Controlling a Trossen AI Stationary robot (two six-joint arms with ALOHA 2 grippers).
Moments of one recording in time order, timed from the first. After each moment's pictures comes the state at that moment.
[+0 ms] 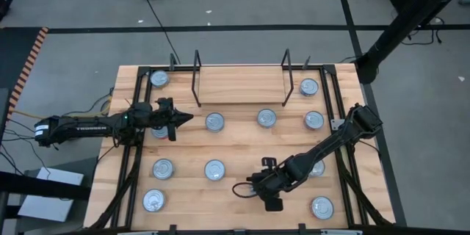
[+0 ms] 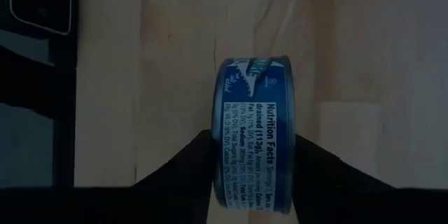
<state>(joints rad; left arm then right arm) 0.20 0.51 0.07 0.30 0.03 -0.36 0.55 1.86 1.38 -0.73 0.05 0.55</state>
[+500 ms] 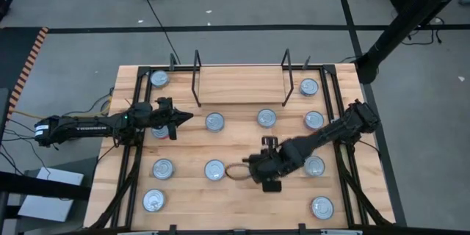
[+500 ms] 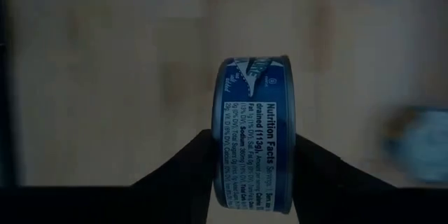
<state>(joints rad) 0.20 0.51 0.07 0.29 0.00 -0.39 0.41 1.86 1.72 -1.23 0.19 0.41</state>
